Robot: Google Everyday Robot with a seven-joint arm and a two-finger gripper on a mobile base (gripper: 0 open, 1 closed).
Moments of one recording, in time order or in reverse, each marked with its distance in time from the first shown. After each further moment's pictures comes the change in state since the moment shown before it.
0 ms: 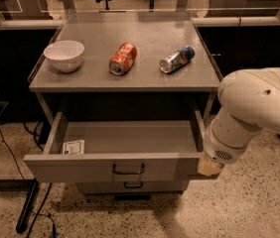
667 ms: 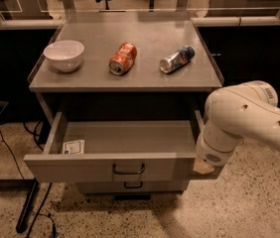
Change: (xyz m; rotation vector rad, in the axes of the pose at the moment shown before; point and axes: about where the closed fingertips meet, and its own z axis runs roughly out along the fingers) arm 0.000 -0.030 0.045 0.074 0.025 0.016
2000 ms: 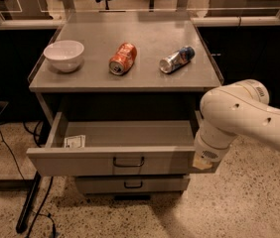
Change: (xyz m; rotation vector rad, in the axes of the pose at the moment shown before) arm -0.003 -0.017 0.012 0.020 0.022 -0.004
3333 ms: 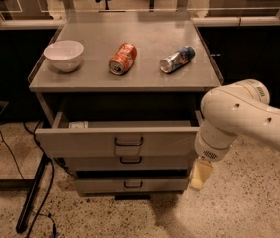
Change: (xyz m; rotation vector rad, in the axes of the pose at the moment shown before) arm 0.000 0.000 0.000 0.000 0.000 0.000
